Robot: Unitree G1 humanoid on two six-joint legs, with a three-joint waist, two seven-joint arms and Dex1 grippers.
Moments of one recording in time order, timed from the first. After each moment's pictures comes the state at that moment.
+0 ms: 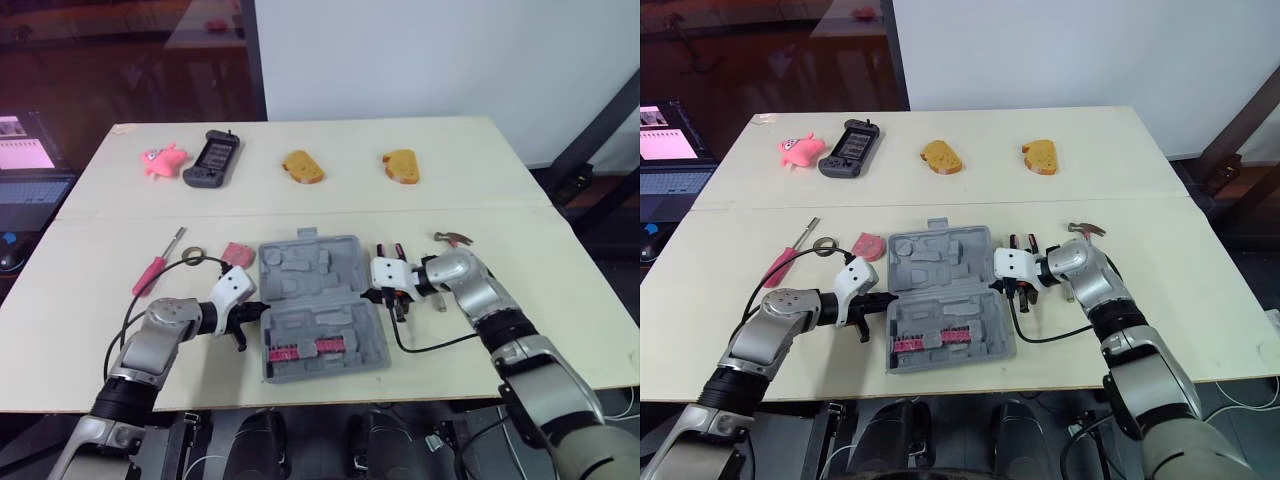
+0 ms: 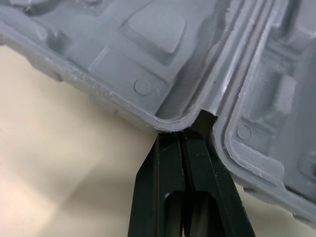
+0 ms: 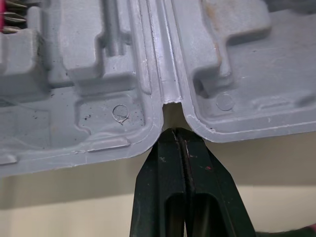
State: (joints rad) left arm -0.27 0.51 -0.14 0.12 -0.07 0.40 -0.96; right arm -0.65 -0.48 0.30 0.60 -0.23 -0.09 1.27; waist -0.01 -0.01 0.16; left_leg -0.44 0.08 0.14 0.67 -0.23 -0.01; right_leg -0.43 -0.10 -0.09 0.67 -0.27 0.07
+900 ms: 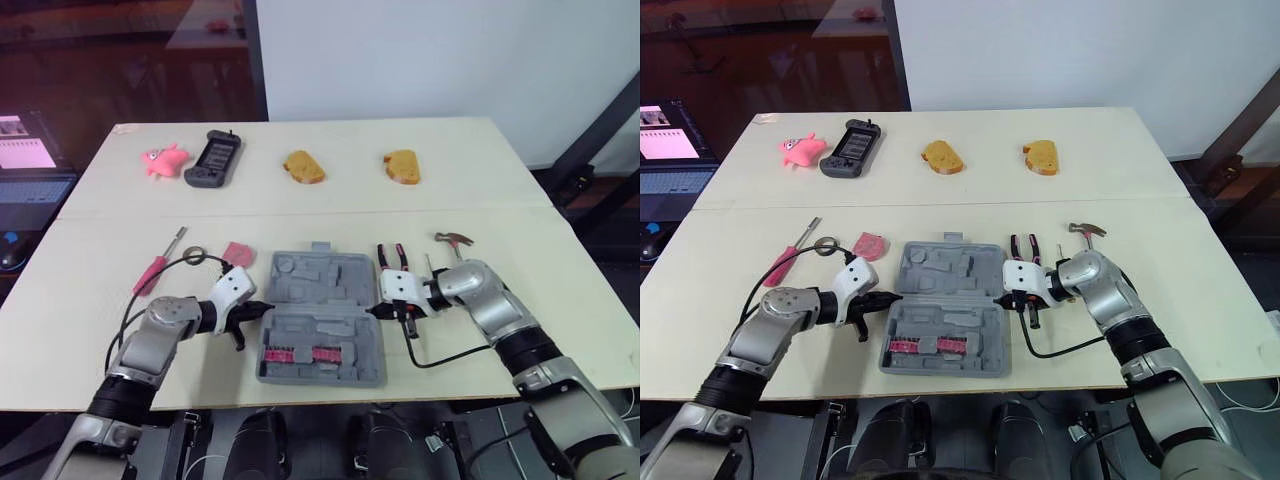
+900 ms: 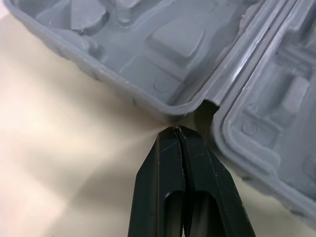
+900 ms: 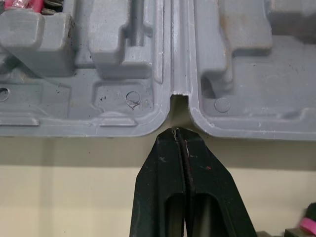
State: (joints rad) left arm -0.28 0.55 -0.15 0.14 -0.05 0.35 -0.94; right arm -0.57 -0.57 0.32 0.44 -0.16 0.01 1.30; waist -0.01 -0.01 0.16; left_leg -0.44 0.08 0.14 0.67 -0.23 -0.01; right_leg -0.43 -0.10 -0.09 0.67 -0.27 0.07
